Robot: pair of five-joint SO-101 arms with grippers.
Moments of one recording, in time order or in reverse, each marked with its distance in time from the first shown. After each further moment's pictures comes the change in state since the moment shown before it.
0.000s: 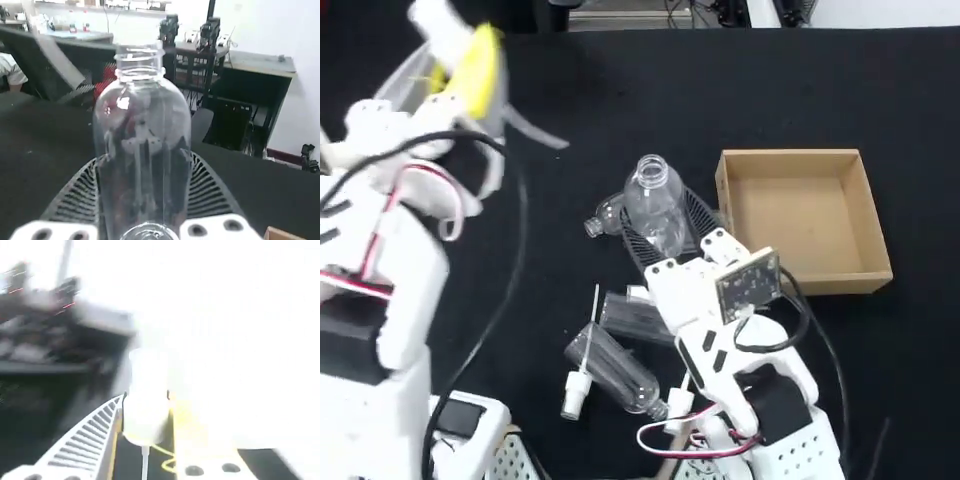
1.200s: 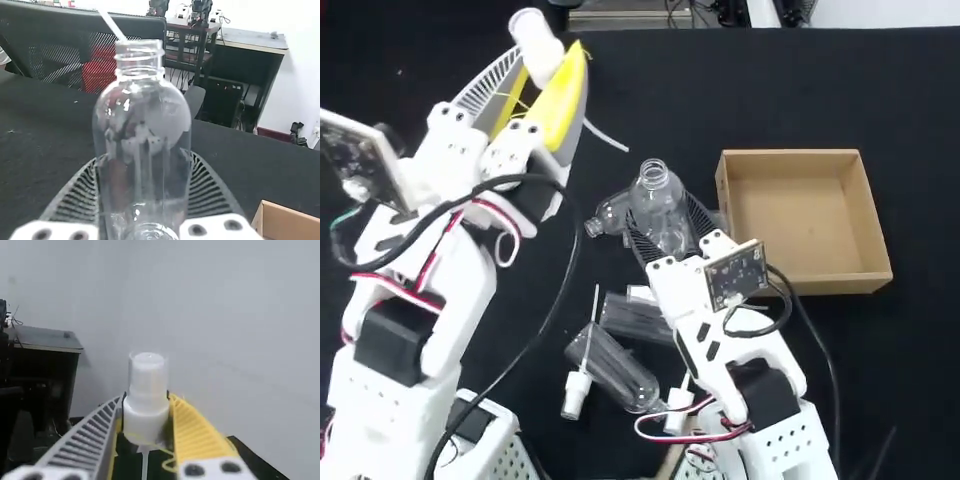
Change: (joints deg) left arm 13.0 -5.1 13.9 -16.3 -4.9; right arm 2.6 0.1 7.1 -3.6 0.4
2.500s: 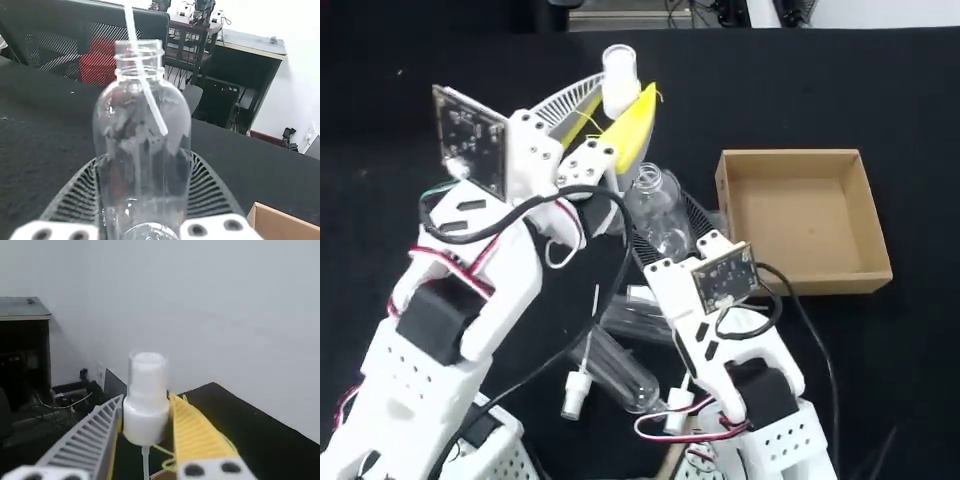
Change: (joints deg) left arm 8.7 4.7 1.4 2.6 -5.8; right arm 0.0 0.0 1.1 -0.5 4.0
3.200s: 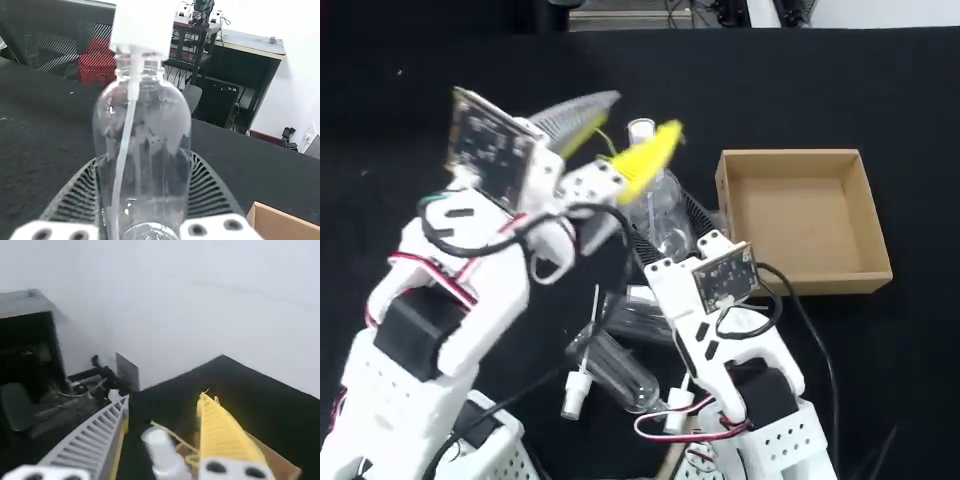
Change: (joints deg) left arm 0.8 0.4 -7.2 12.8 -7.2; right arm 0.1 0.0 0.0 0.0 -0.1
